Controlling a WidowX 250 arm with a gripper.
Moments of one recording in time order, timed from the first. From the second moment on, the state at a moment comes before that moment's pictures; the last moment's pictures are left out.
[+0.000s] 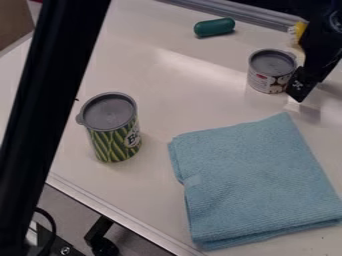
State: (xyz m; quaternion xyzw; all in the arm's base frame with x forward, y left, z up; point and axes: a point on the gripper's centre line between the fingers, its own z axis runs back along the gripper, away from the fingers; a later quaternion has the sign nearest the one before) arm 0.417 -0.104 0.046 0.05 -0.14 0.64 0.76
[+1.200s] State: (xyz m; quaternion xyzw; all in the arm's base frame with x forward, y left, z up) arm 0.400 -0.004 0.058 0.01 -0.11 0.68 0.73
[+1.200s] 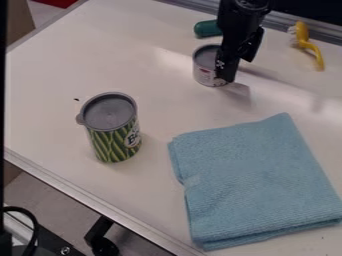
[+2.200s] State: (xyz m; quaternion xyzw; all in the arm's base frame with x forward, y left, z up) arm 0.391 0.083 0.047 0.04 -0.13 0.64 0.75
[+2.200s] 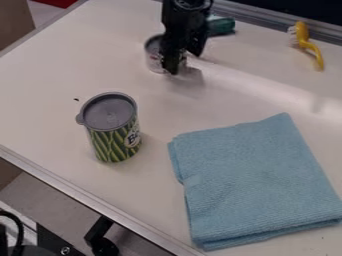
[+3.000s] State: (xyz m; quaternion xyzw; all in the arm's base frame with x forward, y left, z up) arm 0.378 0.166 0.056 0.01 -0.13 0.62 0.77
